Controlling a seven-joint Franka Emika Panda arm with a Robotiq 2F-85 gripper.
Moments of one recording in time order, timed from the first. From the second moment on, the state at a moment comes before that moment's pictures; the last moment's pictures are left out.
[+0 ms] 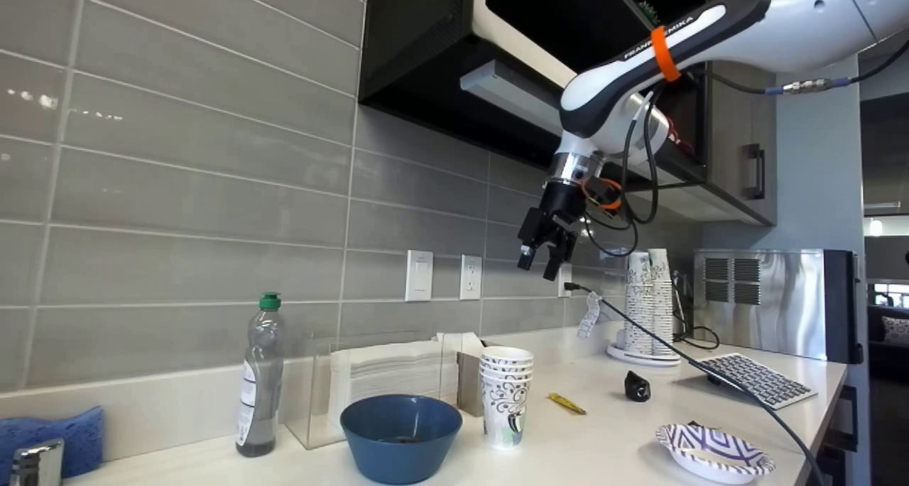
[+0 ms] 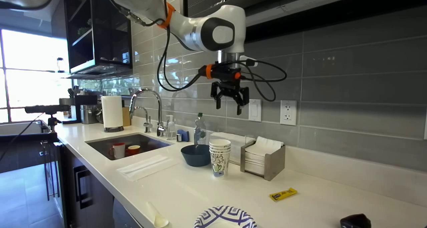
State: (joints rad) arm -0.07 0.07 -0.07 -1.78 0.25 2.06 -0.30
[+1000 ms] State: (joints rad) arm -0.03 -0.23 -0.06 -2.14 0.29 2.21 -0.30
